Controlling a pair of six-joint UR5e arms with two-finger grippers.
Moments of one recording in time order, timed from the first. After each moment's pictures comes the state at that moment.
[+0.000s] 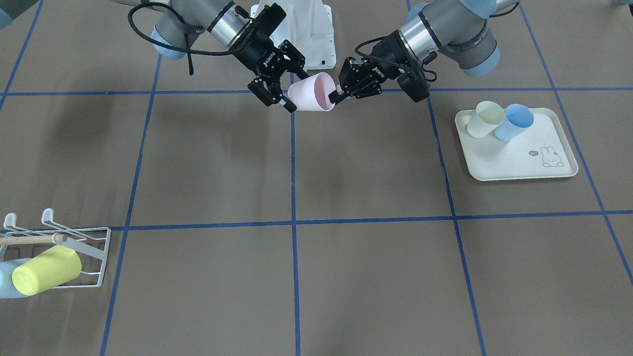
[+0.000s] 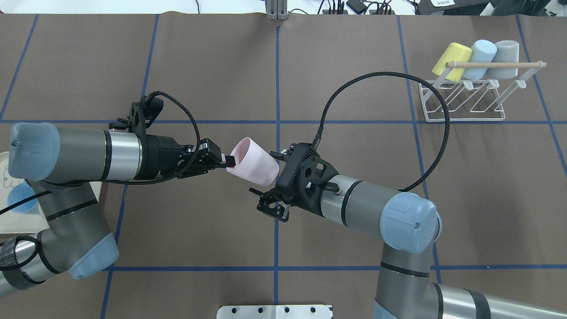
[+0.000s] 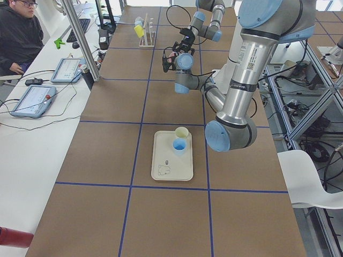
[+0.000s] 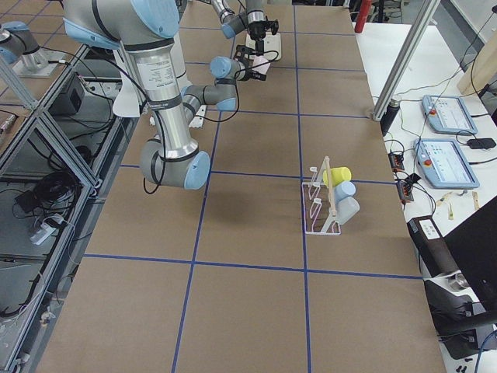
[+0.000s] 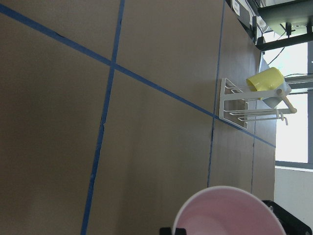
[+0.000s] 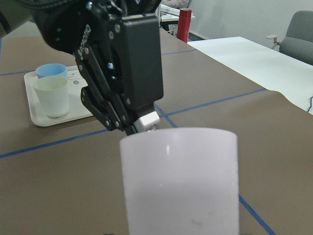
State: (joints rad) left arm -0.57 -1.90 -1.83 -2.66 -1.94 -1.74; right arm 0.31 -1.12 1.81 -0.61 1.42 0.27
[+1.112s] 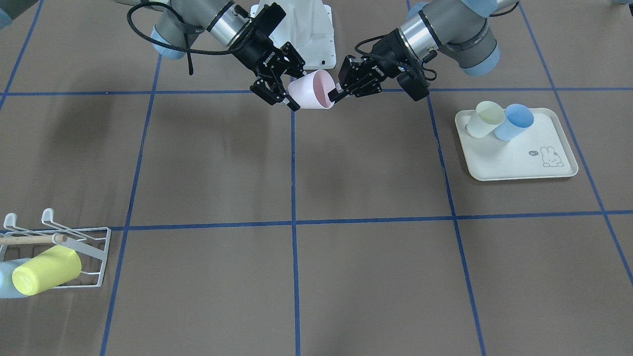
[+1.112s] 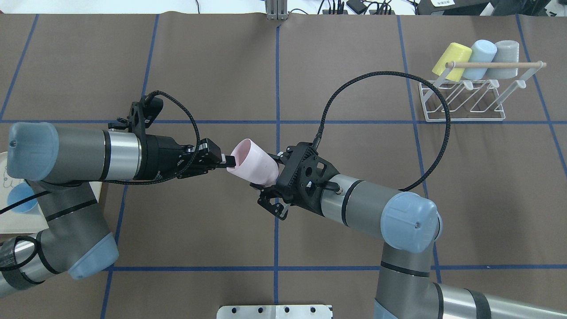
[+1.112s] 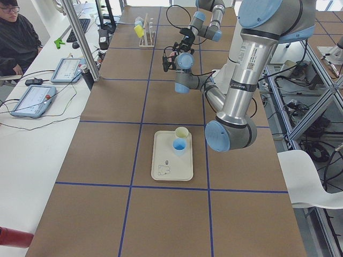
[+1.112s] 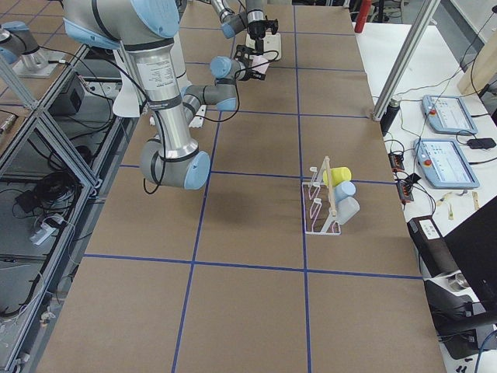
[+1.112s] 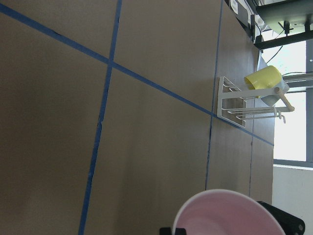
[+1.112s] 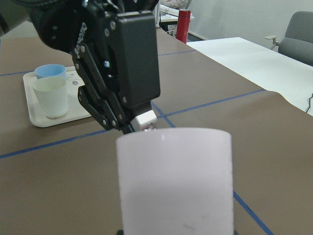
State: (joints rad) left arm -0.57 -1.90 -1.84 -2.66 -1.94 -1.74; right arm 0.31 -1.12 1.82 -0.61 1.42 0.27
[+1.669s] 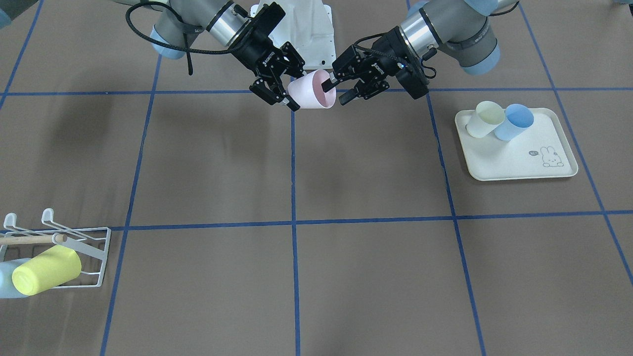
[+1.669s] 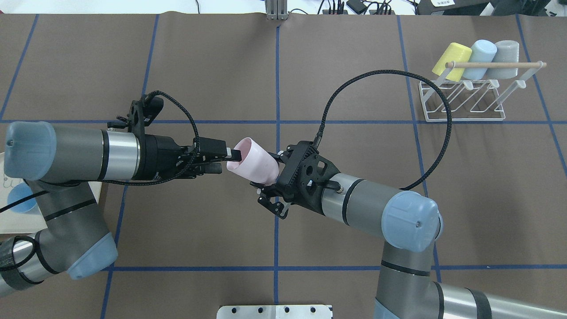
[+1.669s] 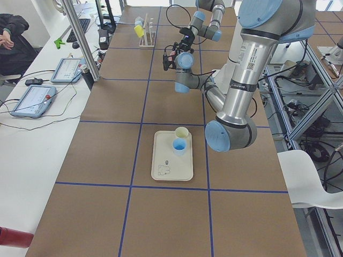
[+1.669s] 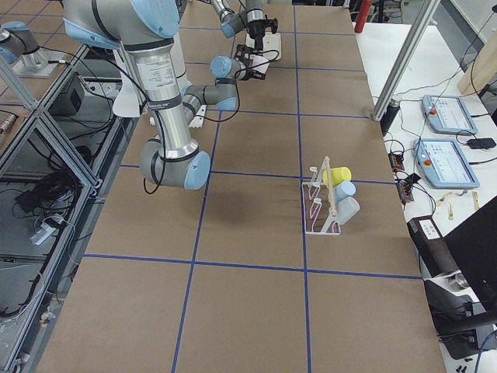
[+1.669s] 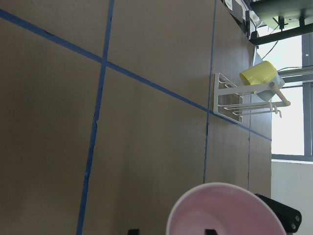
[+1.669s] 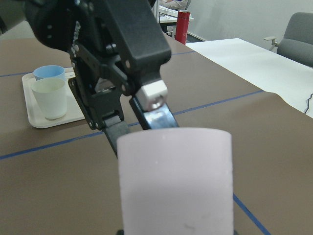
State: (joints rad) left arm -0.58 -1.90 -1.84 -2.66 -1.95 -1.68; right arm 0.31 -1.12 1.82 -0.61 1.42 0.27
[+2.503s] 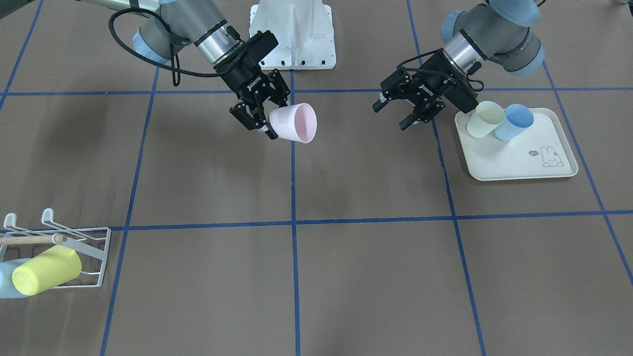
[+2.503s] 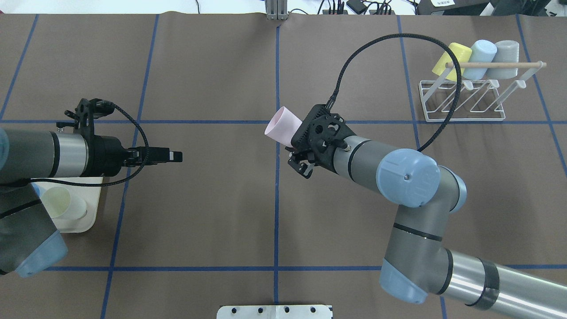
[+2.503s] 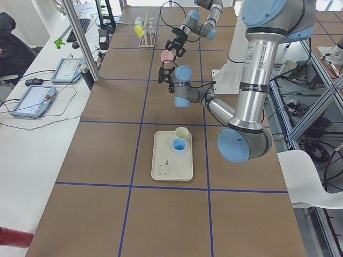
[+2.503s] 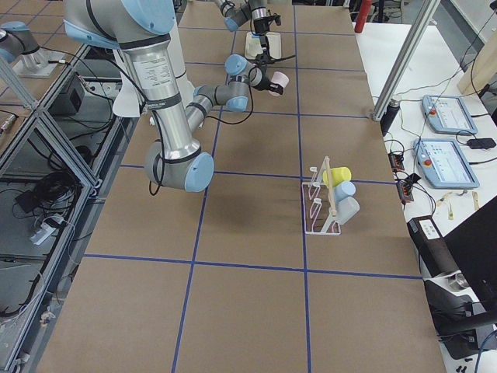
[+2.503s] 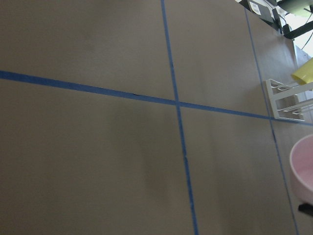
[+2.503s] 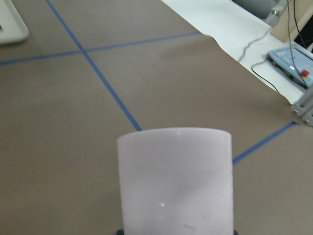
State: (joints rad) left arm -0.66 -1.69 -1.84 -2.64 -1.94 -1.32; right arm 0.47 -1.12 1.81 -0.97 1.42 0.23
